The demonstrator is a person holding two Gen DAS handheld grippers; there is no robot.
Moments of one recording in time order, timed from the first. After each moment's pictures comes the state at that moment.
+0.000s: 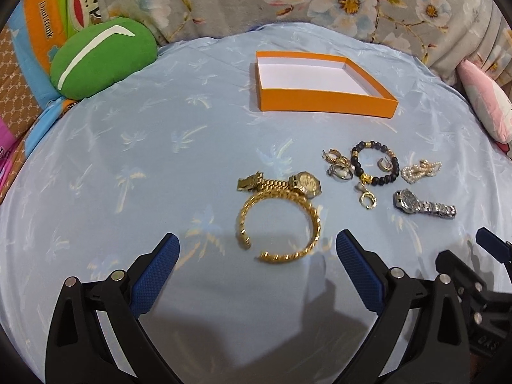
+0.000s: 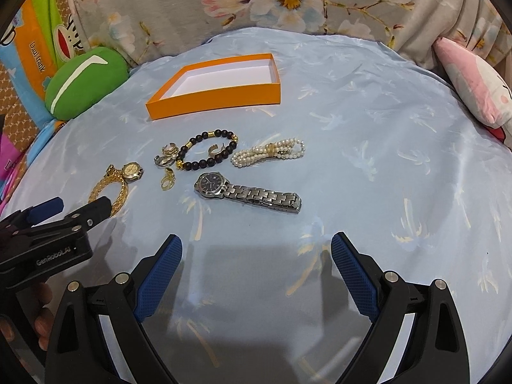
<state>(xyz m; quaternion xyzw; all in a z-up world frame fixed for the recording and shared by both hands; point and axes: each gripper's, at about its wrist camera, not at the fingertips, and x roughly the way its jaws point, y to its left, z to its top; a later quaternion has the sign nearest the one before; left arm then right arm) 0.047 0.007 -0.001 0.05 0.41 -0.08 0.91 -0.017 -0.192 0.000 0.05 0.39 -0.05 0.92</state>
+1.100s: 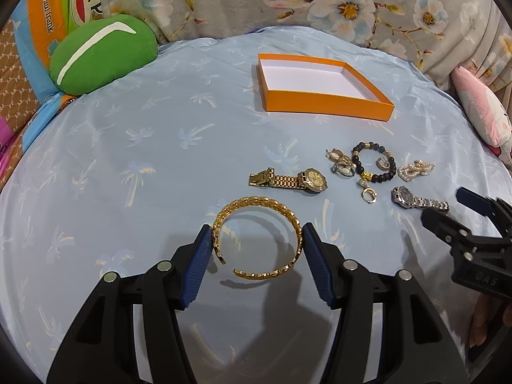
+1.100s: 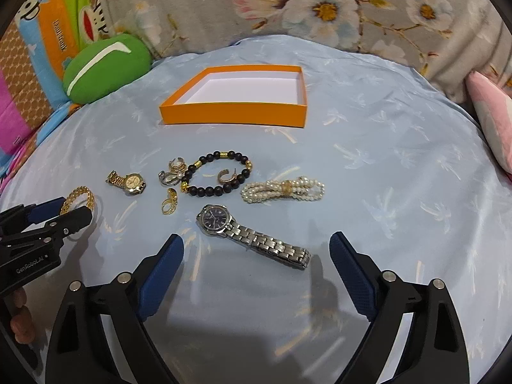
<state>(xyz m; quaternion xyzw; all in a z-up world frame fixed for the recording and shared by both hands) 0.036 0.029 0.005 0.03 0.41 -0.10 0.91 0.026 -0.192 0.005 -0.02 0.39 0.02 0.92</state>
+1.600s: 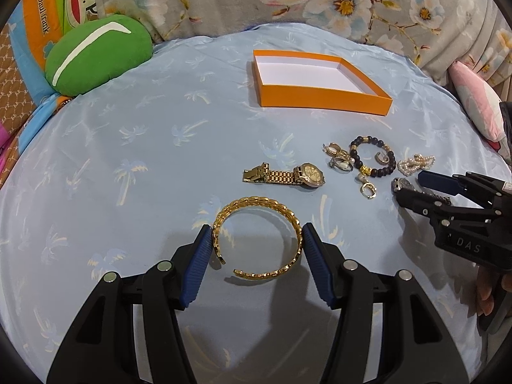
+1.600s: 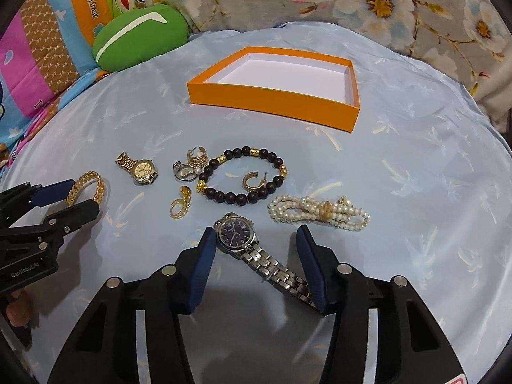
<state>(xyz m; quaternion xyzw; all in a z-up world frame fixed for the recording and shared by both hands) 0.038 0.026 -0.003 0.03 0.41 -0.10 0.91 0.055 -0.184 -0.002 -0.05 0.41 0.09 0.91</state>
